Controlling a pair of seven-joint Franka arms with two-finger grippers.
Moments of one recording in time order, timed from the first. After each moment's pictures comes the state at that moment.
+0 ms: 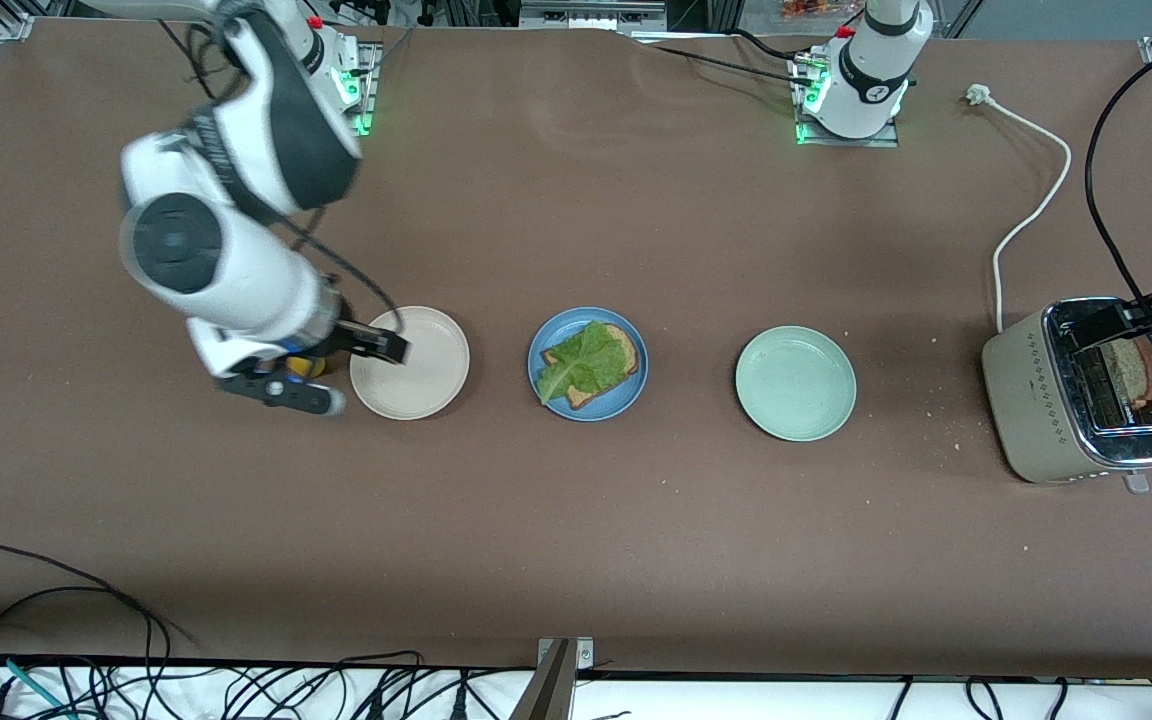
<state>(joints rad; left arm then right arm) 0.09 0.21 0.03 -1.49 -0.01 1.67 -0.15 0.20 0.46 0.21 -1.34 -0.03 1.68 0.61</state>
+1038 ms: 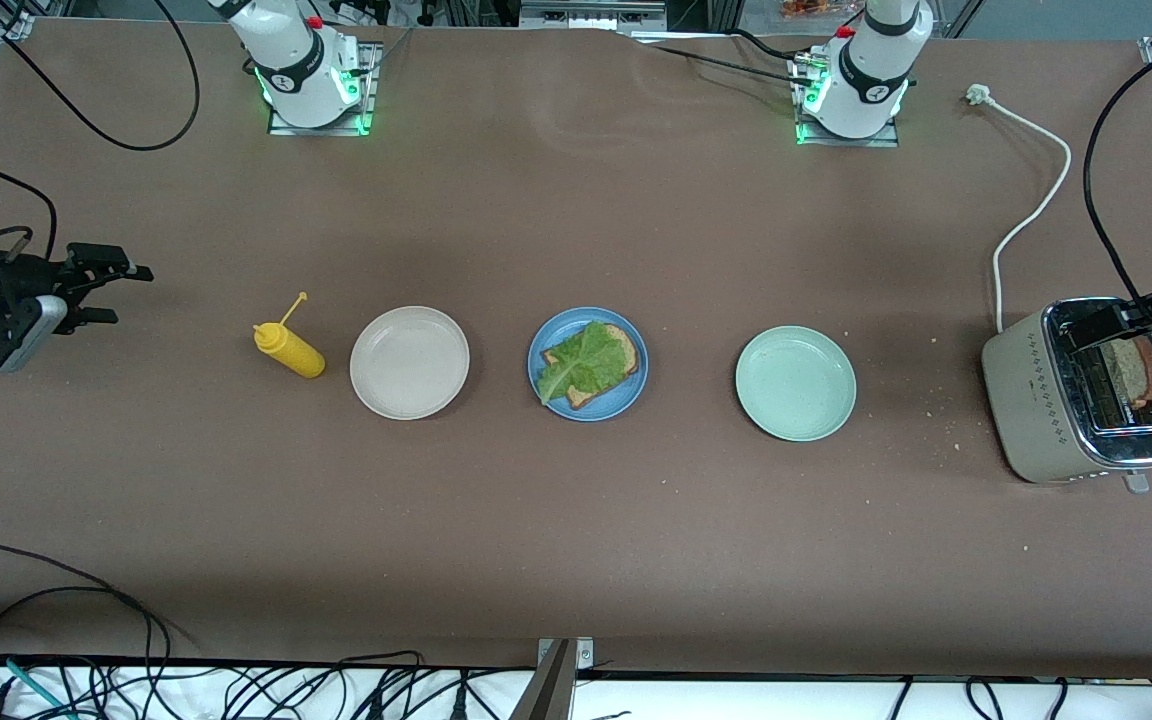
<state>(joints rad) 0.09 0.22 0.03 -1.49 -0.01 1.67 -0.15 -0.31 0.28 -0.01 -1.80 0.28 1.68 -1.03</state>
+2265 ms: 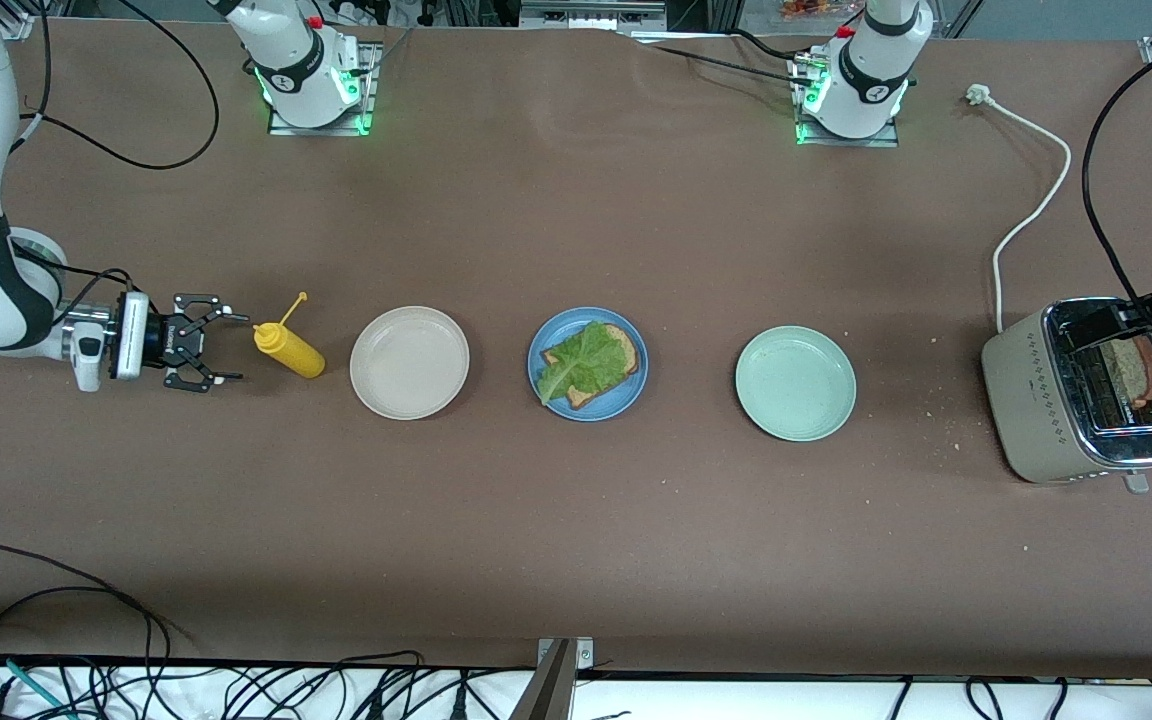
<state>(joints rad) 0.09 0.22 0.02 -1.49 -0.01 1.67 -0.15 -0.32 0.62 -0.04 -1.87 0.90 1.78 -2.23</state>
